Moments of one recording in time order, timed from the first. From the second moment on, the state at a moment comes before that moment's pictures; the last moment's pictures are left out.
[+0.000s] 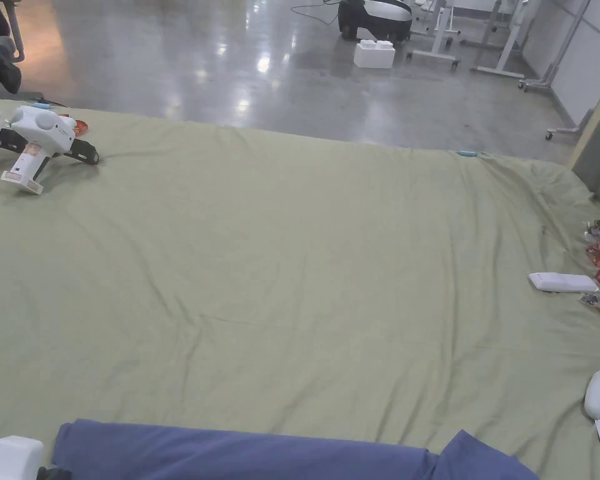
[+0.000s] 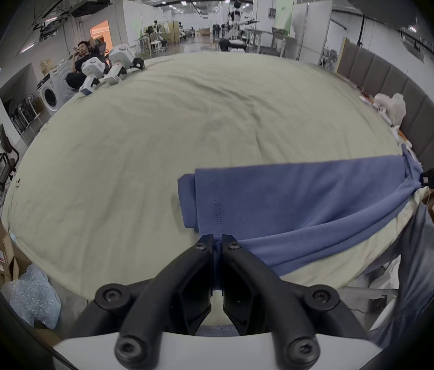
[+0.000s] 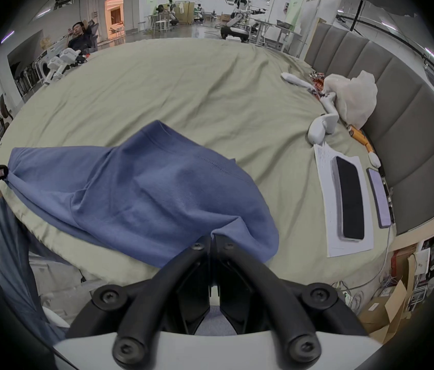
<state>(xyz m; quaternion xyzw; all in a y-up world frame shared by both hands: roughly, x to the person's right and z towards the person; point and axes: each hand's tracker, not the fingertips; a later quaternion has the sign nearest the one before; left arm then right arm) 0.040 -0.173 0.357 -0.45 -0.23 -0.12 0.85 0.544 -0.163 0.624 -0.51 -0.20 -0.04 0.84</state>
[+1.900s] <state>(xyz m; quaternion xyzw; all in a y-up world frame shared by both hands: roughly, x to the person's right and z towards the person) -0.021 -0.135 0.287 -0.44 -0.27 0.09 0.85 0.445 -0.075 0.485 -0.12 -0.23 -0.02 0.97</state>
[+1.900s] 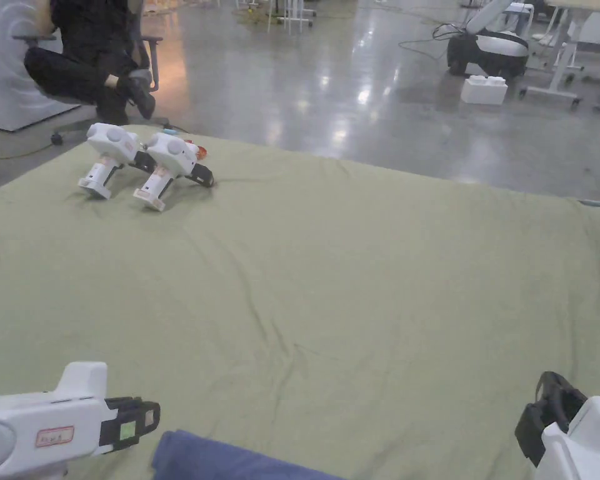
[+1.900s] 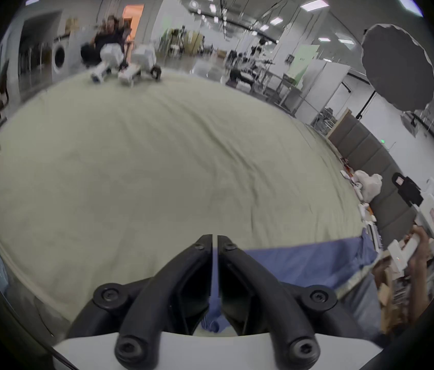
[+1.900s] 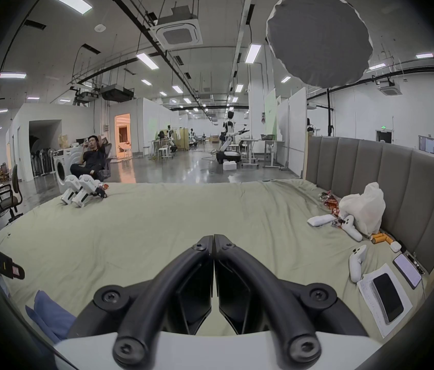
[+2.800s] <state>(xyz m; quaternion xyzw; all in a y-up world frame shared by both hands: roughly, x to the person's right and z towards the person) -0.005 -0.224 0.289 -0.54 -0.35 0.33 0.69 0.439 -0.089 0.487 -0.20 -0.21 -0.06 0.96</state>
